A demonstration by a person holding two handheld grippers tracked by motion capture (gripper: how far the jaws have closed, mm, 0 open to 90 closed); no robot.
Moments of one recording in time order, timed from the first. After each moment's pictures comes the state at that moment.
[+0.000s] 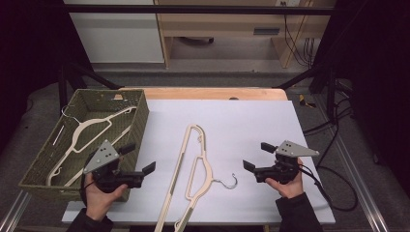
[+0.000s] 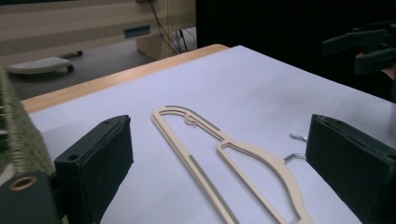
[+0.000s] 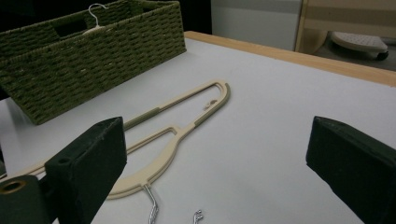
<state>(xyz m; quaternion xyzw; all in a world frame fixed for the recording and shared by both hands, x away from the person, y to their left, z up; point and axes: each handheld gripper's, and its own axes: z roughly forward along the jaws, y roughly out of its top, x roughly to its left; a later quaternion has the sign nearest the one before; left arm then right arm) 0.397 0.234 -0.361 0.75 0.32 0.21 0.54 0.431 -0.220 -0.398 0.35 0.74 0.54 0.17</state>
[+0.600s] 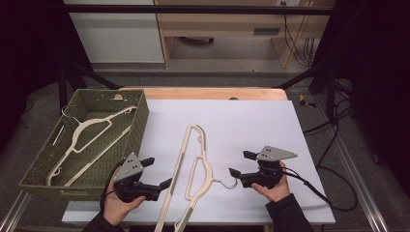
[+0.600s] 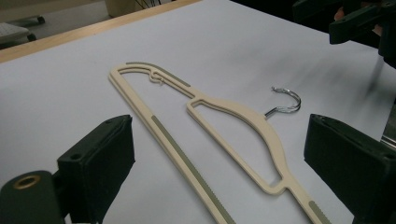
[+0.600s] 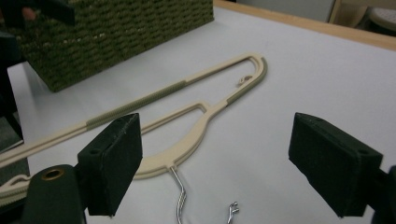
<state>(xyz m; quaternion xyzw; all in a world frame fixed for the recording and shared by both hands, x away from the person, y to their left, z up) 0.398 0.205 -0.403 0.80 0.30 0.17 0.49 0.431 -0.186 -0.417 0.32 0.78 0.51 0.14</state>
